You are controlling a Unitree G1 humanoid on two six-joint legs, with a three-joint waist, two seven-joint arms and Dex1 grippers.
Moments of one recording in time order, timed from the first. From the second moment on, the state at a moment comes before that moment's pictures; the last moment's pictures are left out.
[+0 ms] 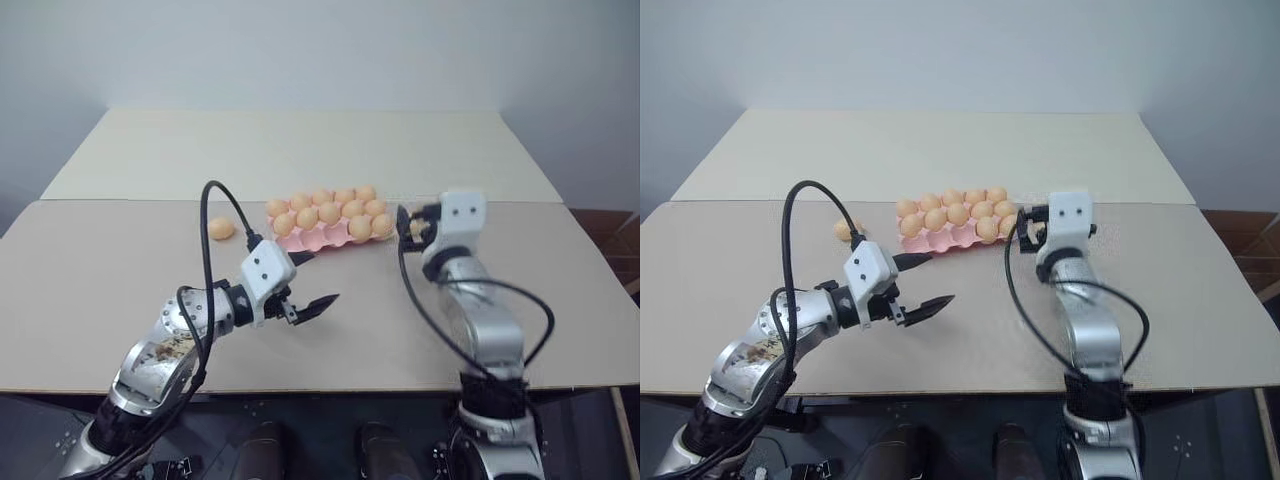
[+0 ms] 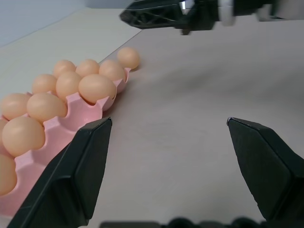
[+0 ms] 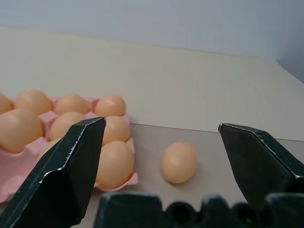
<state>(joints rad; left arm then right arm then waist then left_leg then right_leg) -0.28 0.56 -0.18 -0.51 -0.35 0.54 -0.65 -0.53 -0.13 -0.09 -0.20 0.02 0.67 -0.03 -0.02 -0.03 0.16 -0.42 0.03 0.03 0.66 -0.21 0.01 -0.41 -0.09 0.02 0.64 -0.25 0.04</state>
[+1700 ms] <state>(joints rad) -0.08 0.57 -0.02 -0.60 -0.32 0.61 -0.57 -0.59 -0.22 0.02 -0.28 0.18 0.85 0.18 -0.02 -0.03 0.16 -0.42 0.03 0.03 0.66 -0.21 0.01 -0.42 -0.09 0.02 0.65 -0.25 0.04</state>
